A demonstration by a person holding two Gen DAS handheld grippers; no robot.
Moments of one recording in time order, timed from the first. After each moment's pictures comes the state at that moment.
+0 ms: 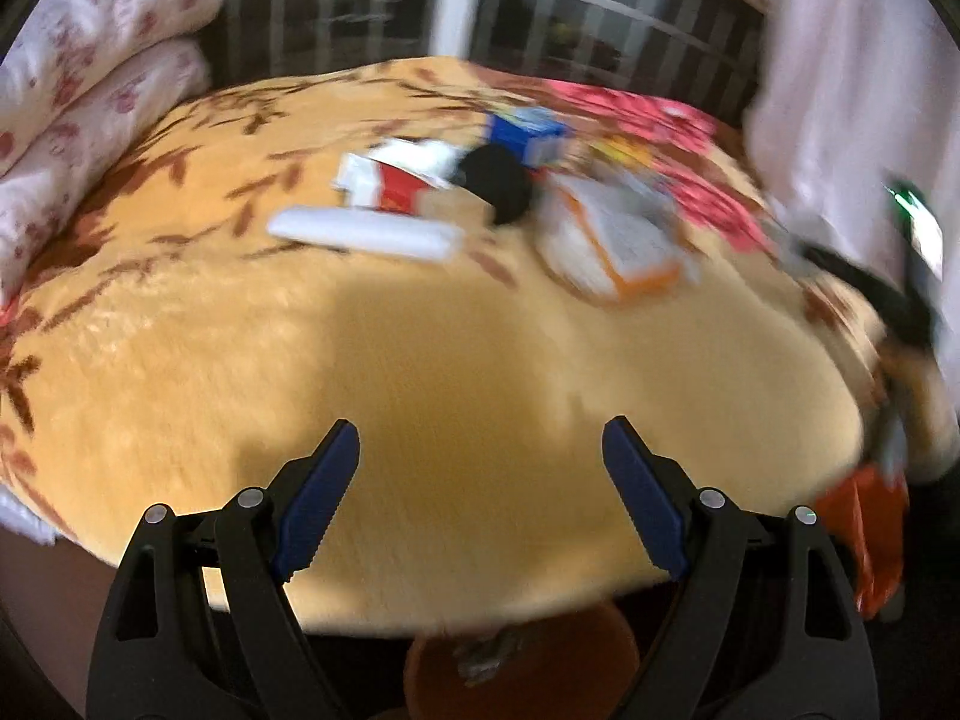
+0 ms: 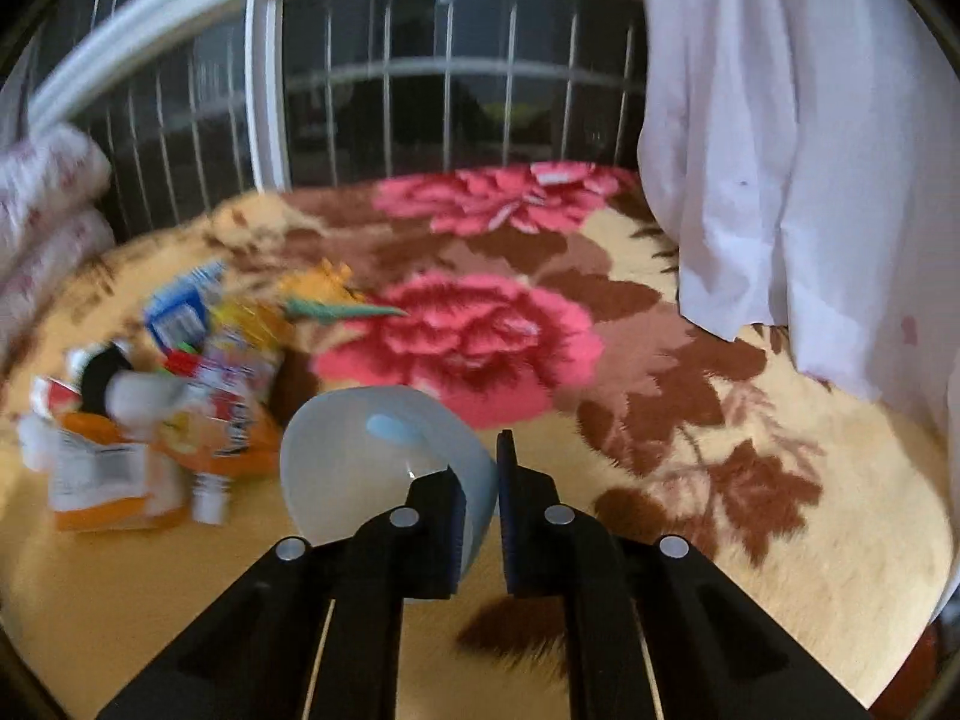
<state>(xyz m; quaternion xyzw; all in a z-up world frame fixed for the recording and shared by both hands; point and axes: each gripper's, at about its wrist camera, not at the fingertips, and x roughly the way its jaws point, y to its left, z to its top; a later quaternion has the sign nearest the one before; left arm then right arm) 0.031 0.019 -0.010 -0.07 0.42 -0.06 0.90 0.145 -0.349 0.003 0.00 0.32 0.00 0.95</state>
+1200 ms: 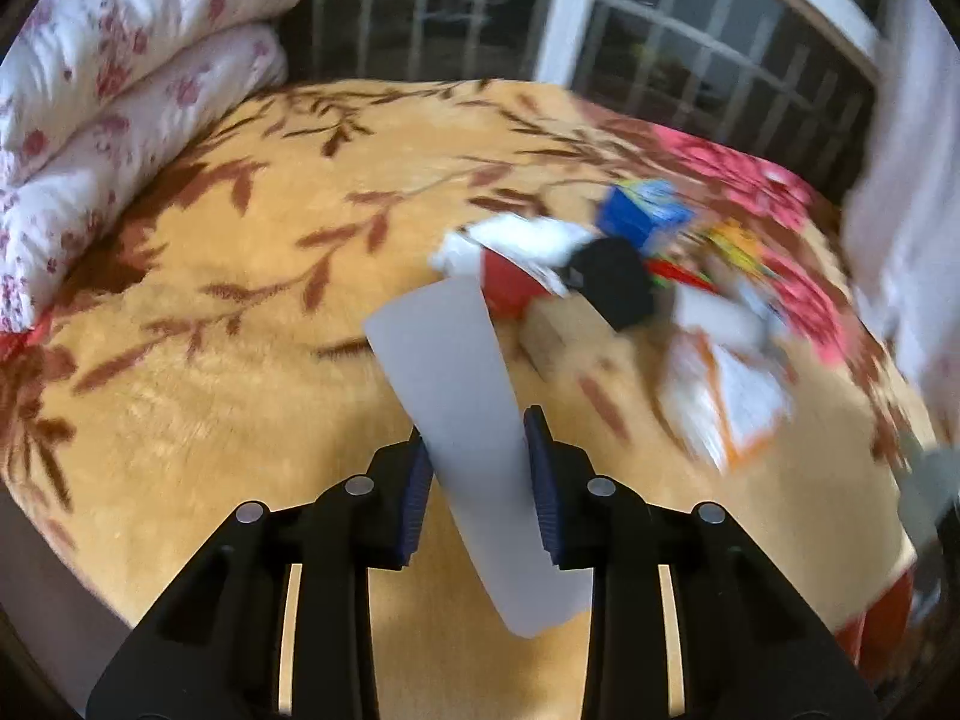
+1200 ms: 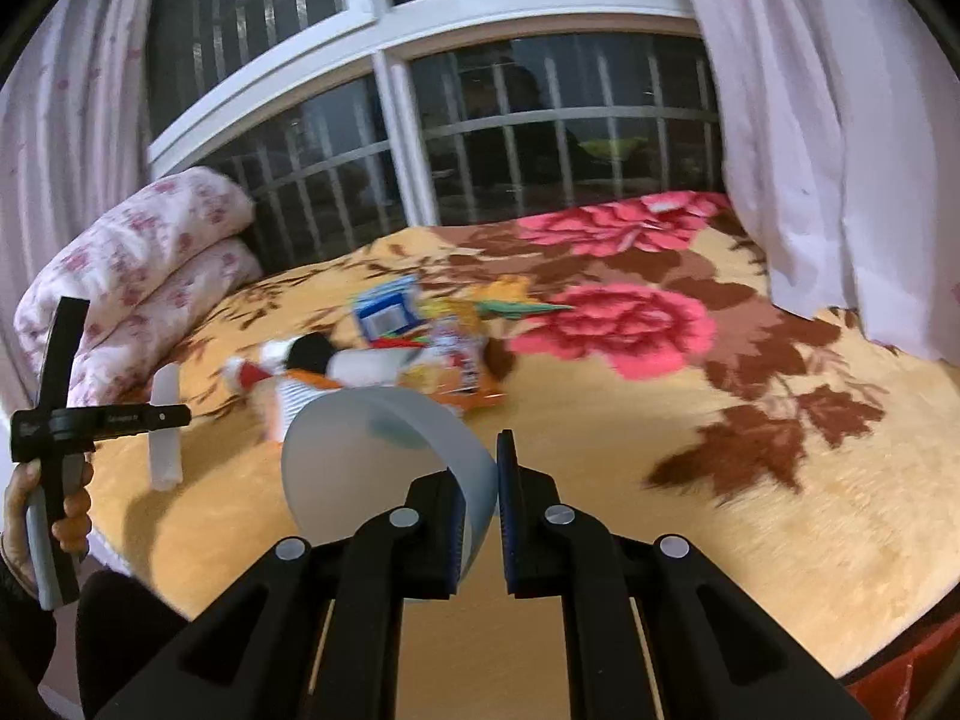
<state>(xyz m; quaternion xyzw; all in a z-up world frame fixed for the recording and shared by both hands) 0.079 0.047 0.011 -0.09 0.42 0.01 0.90 0.038 -0.303 0.019 0.04 0.28 0.14 0.95</state>
